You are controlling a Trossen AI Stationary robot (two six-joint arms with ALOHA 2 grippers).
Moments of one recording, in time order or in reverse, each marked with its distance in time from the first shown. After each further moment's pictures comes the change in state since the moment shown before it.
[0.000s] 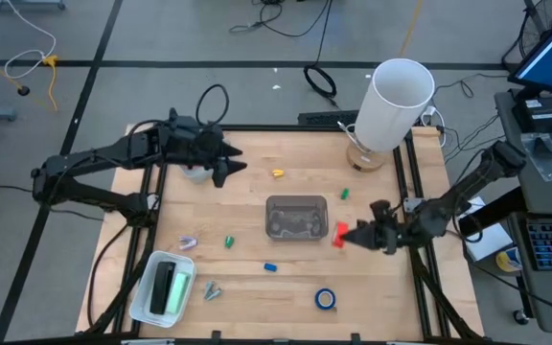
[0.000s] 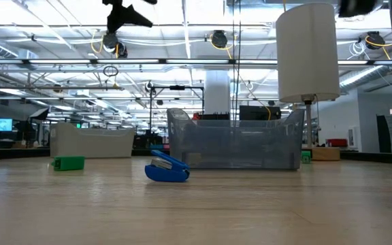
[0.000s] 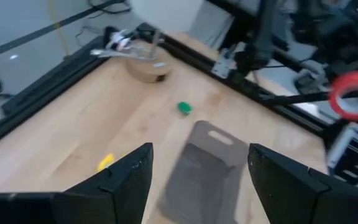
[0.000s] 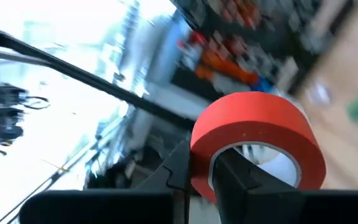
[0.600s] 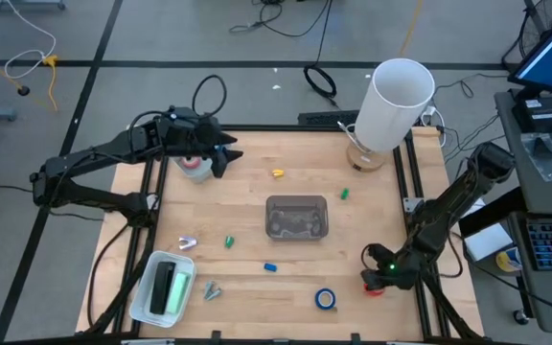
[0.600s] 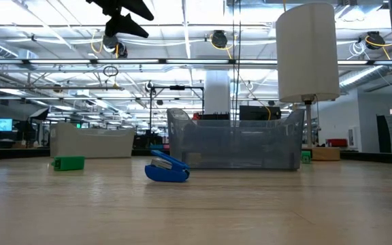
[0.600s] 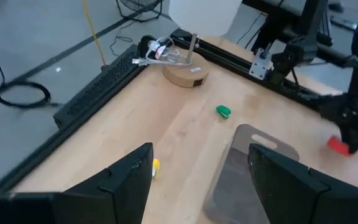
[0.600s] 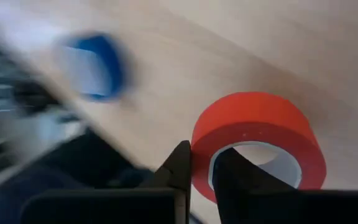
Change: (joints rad) left arm 0.111 -0.001 0.000 -0.031 -0.028 0.123; right arm 0.239 0.240 -0.003 -0.829 -0.468 0.975
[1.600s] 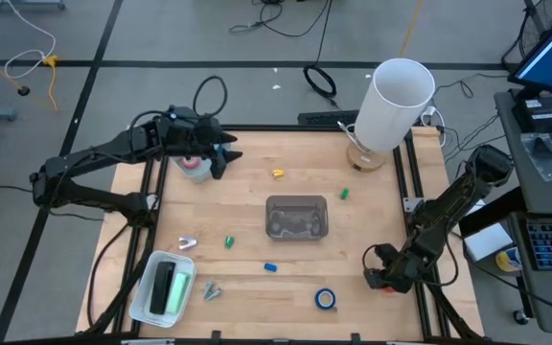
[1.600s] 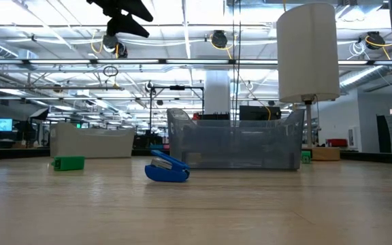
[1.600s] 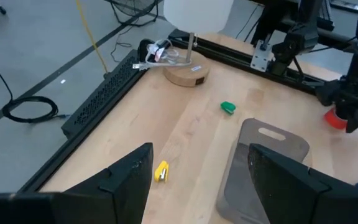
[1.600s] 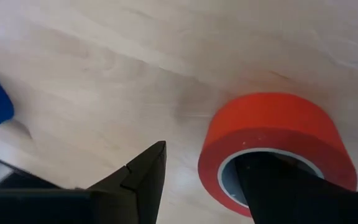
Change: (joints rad) left arm 0.000 0.000 0.000 -0.001 0.001 0.105; right arm 0.034 0.081 0.005 -0.187 -0.183 0.185
